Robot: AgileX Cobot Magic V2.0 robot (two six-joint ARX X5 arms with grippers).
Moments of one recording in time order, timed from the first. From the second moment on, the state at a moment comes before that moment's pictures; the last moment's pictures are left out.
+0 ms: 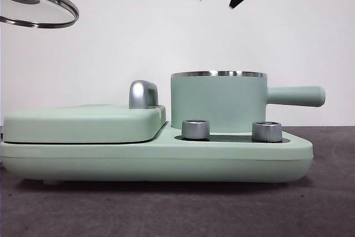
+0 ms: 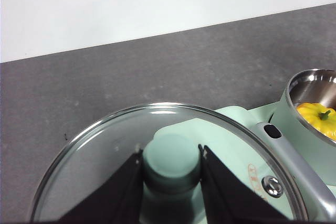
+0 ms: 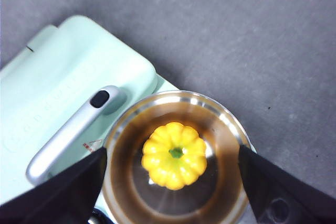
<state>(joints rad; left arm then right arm) -0.11 0.93 0.96 -0.40 0.24 0.09 0.53 1.59 1.73 -0.91 -0.08 -0.04</state>
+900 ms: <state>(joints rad) -0.28 1.00 0.96 -0.36 0.24 0.09 0.53 0.63 0.79 -0.63 0.08 0.09</state>
